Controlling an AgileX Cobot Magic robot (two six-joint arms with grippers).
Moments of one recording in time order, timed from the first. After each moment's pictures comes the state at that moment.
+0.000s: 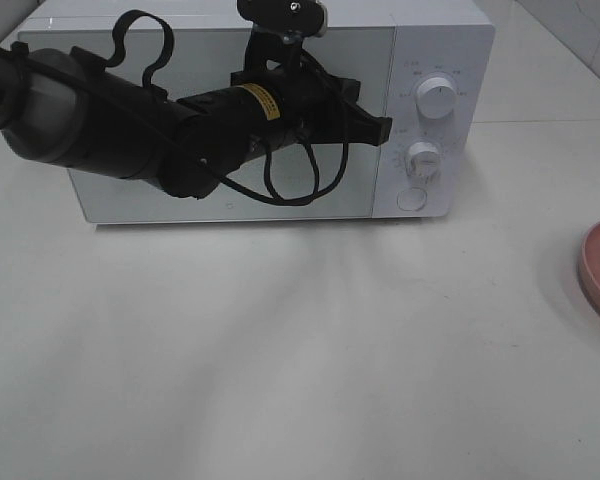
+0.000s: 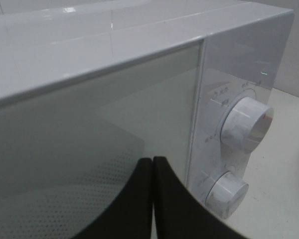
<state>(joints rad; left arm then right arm) -0.72 2.10 -1.28 -0.04 -0.51 0.00 0.11 0.00 -0.51 -0.17 1.05 0.11</state>
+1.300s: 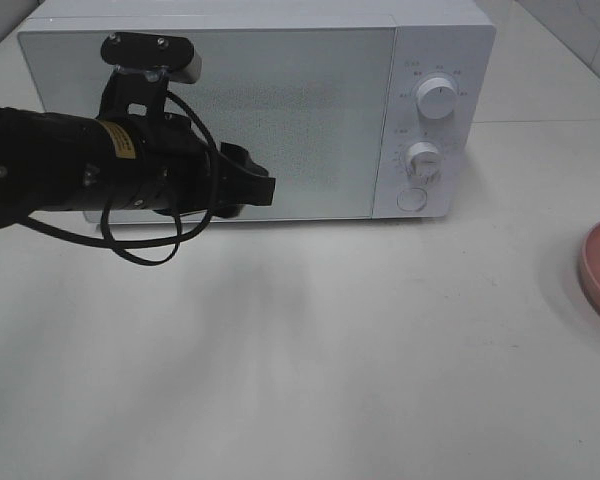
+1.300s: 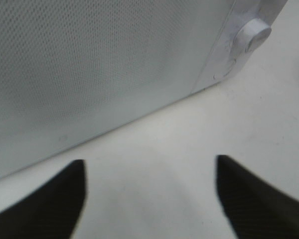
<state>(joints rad) -0.69 1.67 -0.85 -0.13 -0.13 -0.08 0.11 0.00 -0.51 -0.17 1.05 0.11</state>
